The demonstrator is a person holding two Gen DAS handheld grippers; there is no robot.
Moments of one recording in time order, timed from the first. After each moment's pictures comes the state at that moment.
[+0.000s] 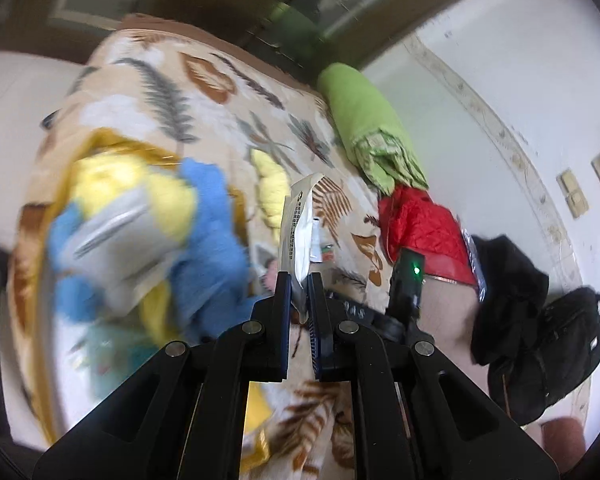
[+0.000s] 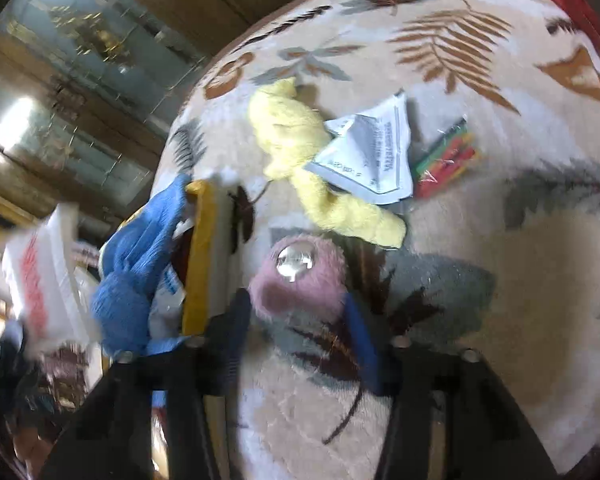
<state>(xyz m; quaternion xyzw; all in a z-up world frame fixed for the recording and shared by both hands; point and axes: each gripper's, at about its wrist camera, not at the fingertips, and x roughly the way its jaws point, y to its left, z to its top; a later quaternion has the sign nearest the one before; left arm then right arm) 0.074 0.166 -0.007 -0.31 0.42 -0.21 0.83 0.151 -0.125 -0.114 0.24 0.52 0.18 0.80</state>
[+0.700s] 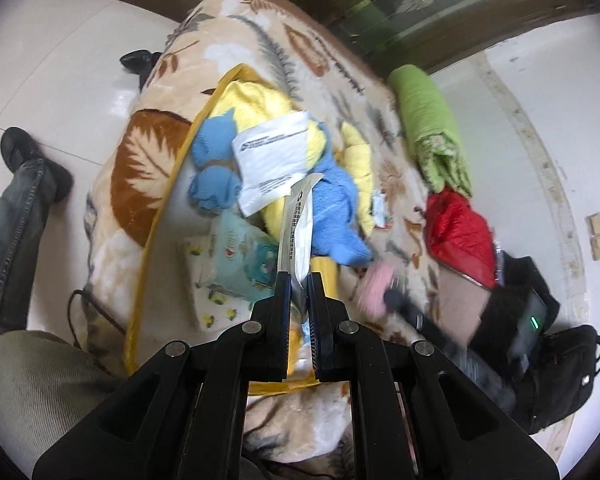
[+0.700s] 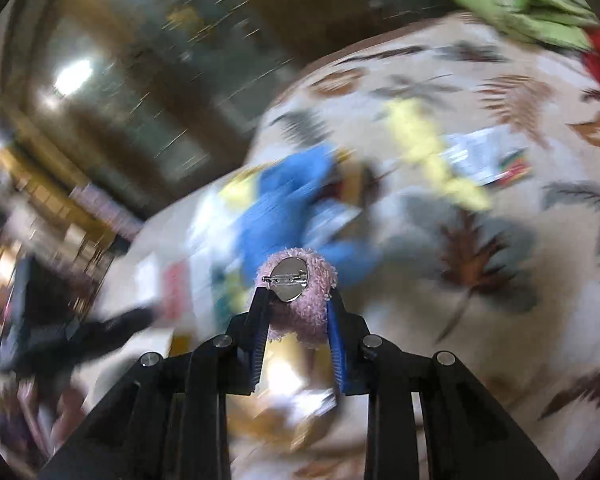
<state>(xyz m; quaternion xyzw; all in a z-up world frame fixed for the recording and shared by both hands) 0.016 0.219 -0.038 -0.35 0.49 -0.12 0.79 0.037 -0.057 -0.037 0.16 0.46 0.30 0.82</state>
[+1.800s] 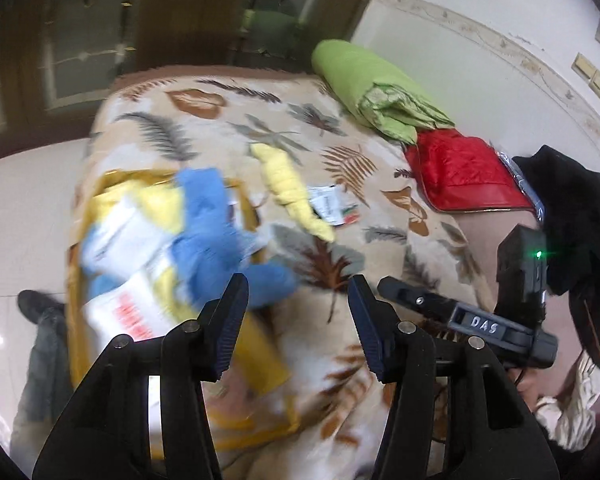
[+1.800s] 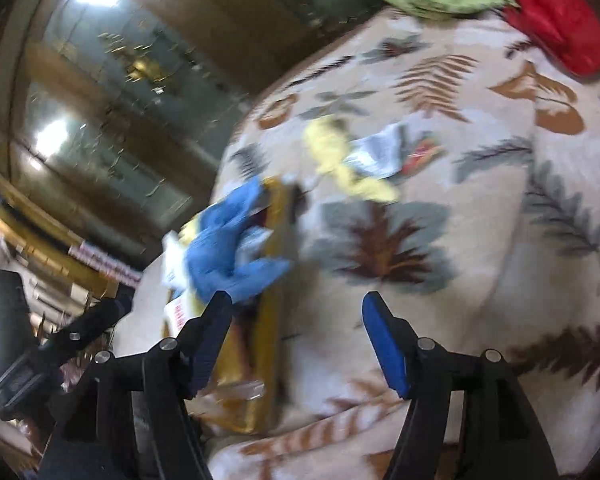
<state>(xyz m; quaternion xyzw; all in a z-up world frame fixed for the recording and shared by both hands) 0.042 0.082 0.012 -0.11 0.43 -0.17 0.88 0.057 -0.175 -0.063 0.29 0.44 0.20 0.82</state>
